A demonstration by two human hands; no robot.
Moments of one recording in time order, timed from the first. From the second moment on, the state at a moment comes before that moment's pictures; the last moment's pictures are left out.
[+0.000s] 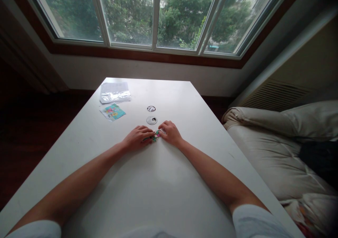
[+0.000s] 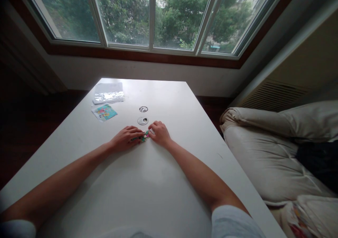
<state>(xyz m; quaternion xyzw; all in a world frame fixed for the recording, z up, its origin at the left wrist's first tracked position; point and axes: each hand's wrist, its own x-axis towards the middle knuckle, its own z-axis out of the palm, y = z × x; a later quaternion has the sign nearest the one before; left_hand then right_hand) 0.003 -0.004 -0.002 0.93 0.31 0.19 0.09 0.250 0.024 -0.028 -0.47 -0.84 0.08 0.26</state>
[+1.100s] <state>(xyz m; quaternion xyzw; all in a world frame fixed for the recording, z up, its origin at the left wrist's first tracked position) -0.002 0.005 -0.012 0.92 0.29 0.22 0.11 0.251 0.022 -0.029 -0.40 -0.87 0.09 0.27</state>
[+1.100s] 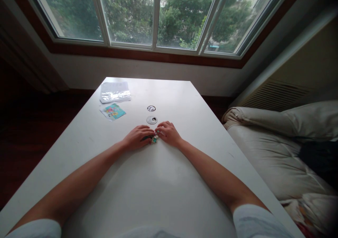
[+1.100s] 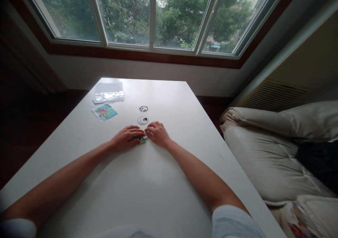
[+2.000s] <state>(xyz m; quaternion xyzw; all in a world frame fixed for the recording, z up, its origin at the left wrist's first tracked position) -0.007 0.011 -0.015 0.88 0.40 0.24 0.06 0.259 0.040 -0.035 -0.57 -0.73 0.11 0.36</state>
